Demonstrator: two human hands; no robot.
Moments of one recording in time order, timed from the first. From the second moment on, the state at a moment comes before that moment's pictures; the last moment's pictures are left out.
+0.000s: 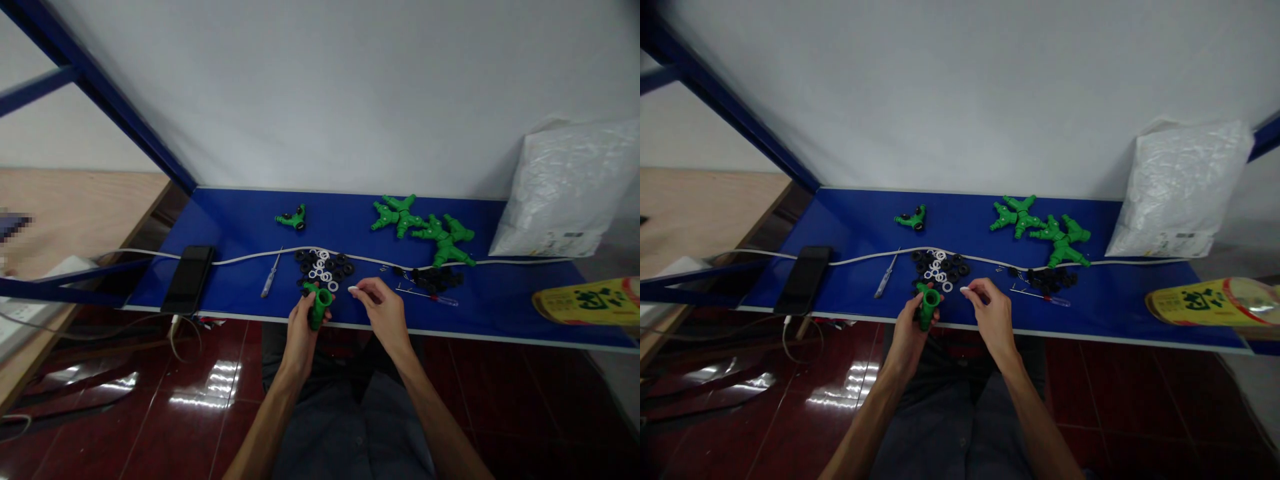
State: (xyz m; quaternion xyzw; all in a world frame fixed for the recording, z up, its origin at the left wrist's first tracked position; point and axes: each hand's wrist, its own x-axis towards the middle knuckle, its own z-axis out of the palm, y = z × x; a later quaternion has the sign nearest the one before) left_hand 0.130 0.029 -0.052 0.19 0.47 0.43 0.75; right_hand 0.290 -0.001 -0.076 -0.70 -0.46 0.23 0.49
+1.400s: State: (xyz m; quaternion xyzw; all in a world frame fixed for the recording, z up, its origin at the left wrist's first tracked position) left_hand 0.142 0.017 -0.029 0.16 0.52 0.42 0.73; right_hand 0.252 -0.048 -0.030 -0.60 -0.65 -0.01 0.47
